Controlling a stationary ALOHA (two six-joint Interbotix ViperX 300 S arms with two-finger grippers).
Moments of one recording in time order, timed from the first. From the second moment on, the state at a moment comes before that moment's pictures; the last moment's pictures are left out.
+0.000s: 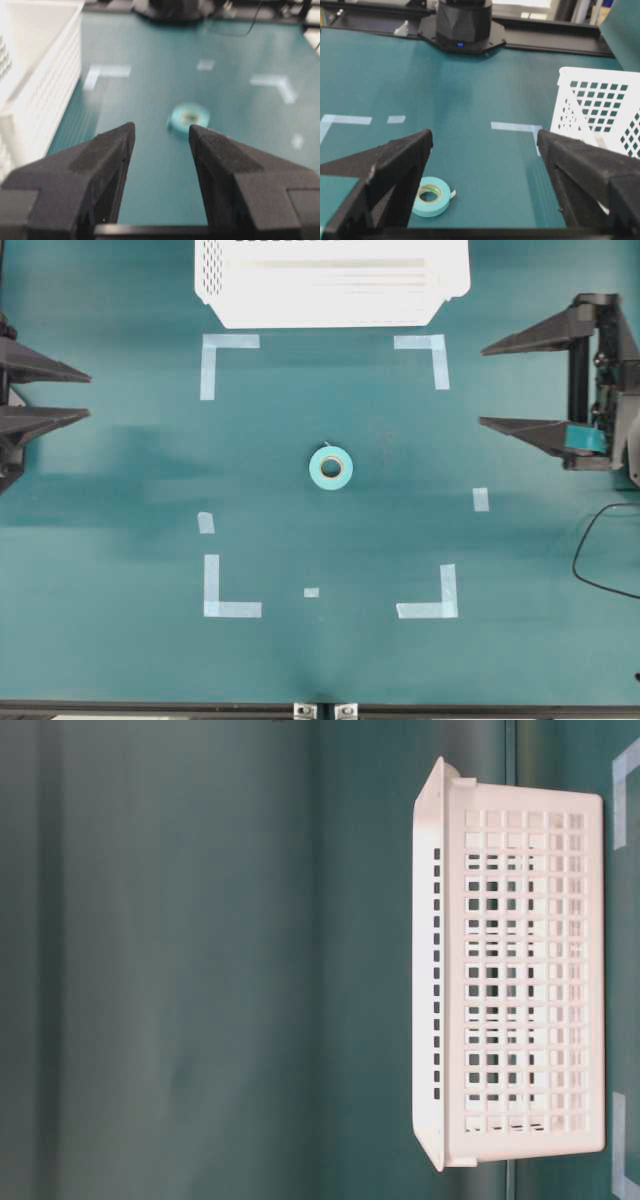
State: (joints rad) left arm 0.05 -1.34 1.50 -0.03 -0.05 -0.02; right arm -0.04 -0.69 1.19 0.00 -0.44 0.06
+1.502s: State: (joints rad) left arm 0.06 -1.40 1.58 -0.03 0.02 -0.02; right arm -0.04 -0.13 0.98 0.00 -0.47 0.10
